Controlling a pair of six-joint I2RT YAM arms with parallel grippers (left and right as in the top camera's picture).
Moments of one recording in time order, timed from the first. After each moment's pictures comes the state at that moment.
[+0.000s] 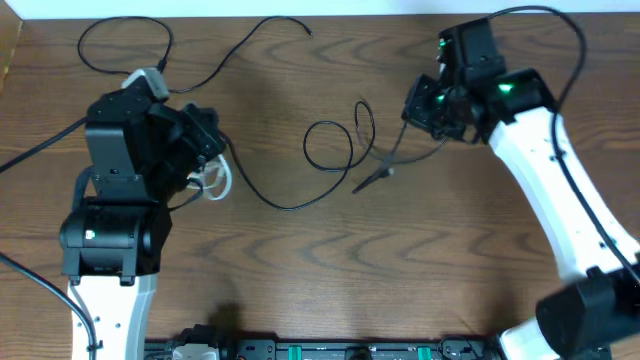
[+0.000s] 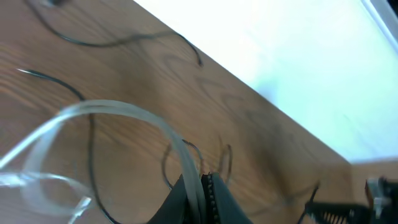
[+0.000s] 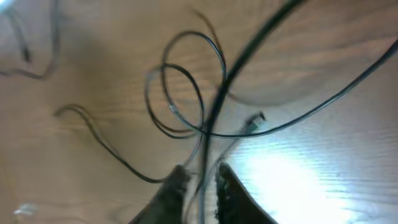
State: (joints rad) left arm -0.03 1.08 1.30 -0.79 0.14 -0.68; right arm 0.32 1.72 1.62 -0.98 -0.20 0.73
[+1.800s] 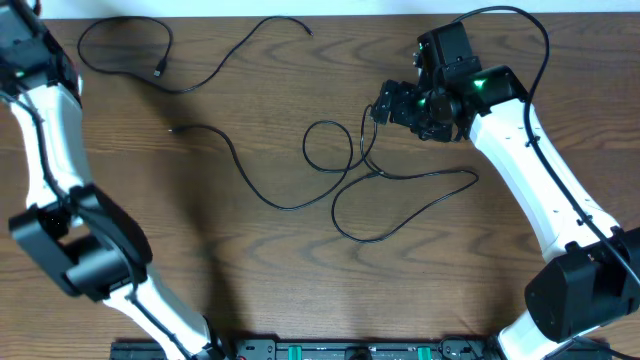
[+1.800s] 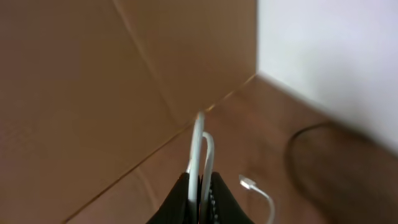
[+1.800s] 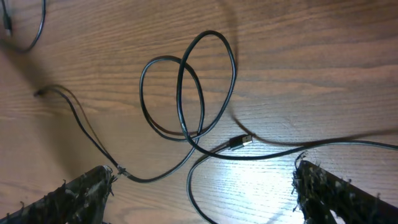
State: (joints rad) left arm 0.46 2.05 1.83 -0.29 -0.47 -0.02; right arm 0.35 1.78 1.62 -0.93 -0.22 0.60
